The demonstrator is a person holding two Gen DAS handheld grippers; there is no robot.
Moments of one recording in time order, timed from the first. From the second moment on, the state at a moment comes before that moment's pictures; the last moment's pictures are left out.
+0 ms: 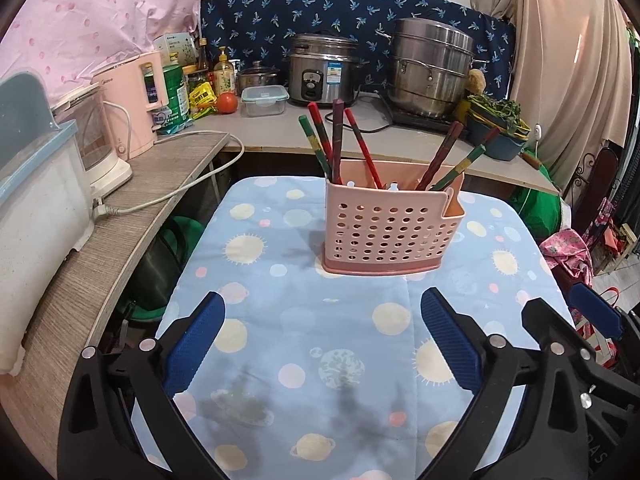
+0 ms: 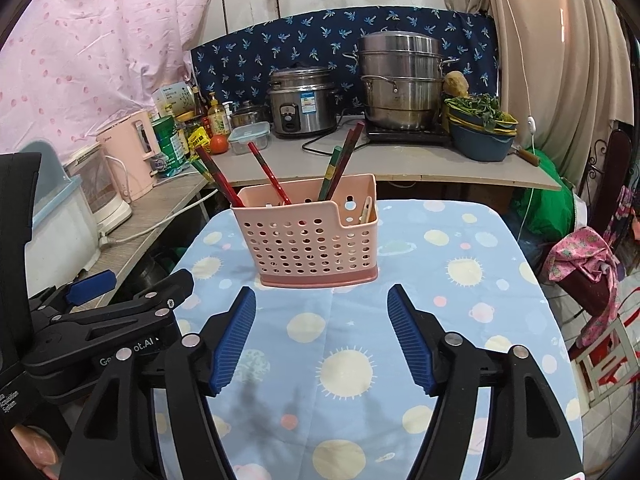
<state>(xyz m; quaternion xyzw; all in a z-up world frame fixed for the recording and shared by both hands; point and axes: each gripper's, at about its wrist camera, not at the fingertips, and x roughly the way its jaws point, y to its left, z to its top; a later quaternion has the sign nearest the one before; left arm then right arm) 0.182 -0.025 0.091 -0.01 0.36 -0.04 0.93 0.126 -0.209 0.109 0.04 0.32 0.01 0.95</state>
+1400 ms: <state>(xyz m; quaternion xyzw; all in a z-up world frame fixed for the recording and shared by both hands) 0.181 -0.022 0.073 0.02 0.37 -0.01 0.93 0.131 -0.211 0.088 0.02 0.35 -0.03 0.94</state>
